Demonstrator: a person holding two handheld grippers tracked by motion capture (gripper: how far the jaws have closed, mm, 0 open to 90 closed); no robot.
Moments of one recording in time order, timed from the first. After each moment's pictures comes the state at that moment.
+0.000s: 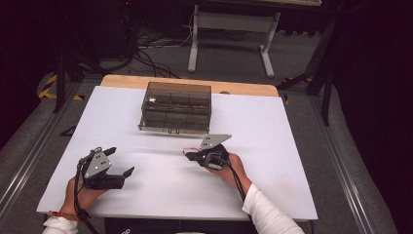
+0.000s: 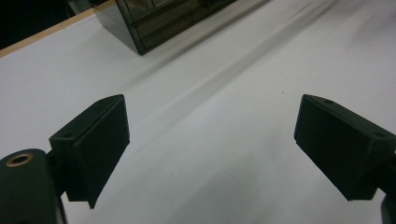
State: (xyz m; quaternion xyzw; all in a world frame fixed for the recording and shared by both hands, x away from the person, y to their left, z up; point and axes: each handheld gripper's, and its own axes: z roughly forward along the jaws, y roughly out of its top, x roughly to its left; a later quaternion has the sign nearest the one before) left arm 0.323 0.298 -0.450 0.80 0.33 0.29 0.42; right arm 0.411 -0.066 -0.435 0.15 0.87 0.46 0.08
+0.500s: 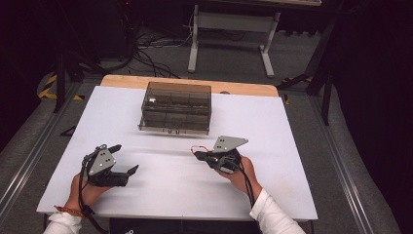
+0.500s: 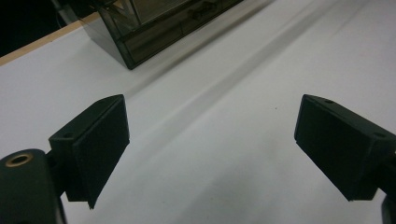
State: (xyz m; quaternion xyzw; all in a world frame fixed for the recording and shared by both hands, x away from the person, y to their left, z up) left arm 0.332 0.288 -0.449 0.80 0.31 0.28 0.42; right arm 0.392 -0.092 -0.414 0.16 0.85 0.50 0.12
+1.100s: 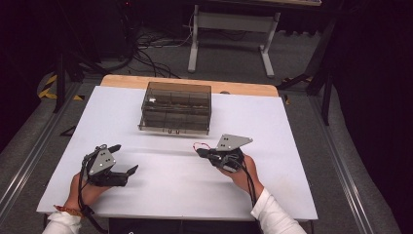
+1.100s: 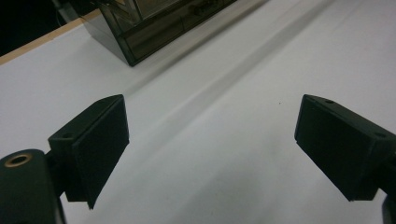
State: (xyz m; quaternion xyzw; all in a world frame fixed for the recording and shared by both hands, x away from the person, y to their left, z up) left arm 0.332 0.292 -0.451 0.81 0.31 0.28 0.42; right arm 0.394 -0.098 -0.411 0.16 0.84 0.51 0.13
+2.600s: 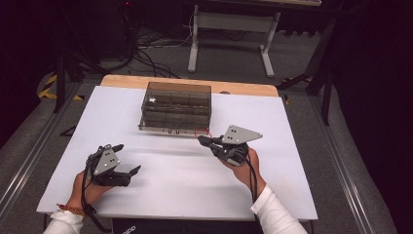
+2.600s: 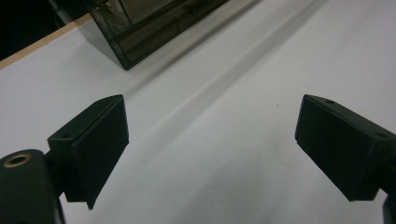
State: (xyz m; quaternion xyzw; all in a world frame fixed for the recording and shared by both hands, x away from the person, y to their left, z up) left arm 0.335 0.283 -0.451 0.81 0.30 0.29 0.41; right arm 0.393 -0.102 -0.374 0.15 0.79 0.56 0.17
